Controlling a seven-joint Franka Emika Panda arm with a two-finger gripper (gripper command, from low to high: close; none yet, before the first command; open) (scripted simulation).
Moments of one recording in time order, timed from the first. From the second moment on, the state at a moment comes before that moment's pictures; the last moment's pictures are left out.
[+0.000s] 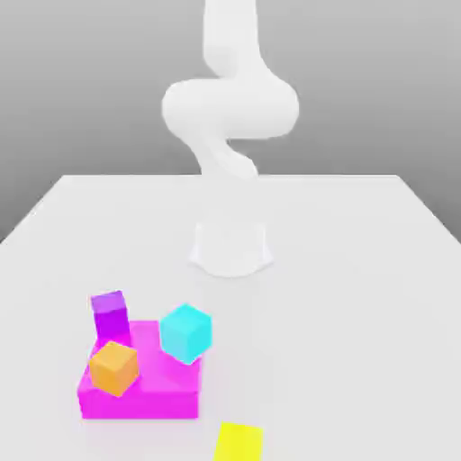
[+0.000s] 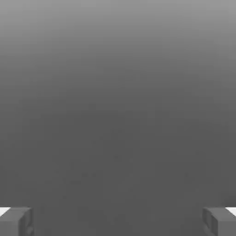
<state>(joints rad) -0.01 -0.71 0.01 -2.31 -0.01 2.33 0.82</state>
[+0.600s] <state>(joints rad) -0.05 -0.05 0.06 -2.35 -0.06 2.55 0.97</state>
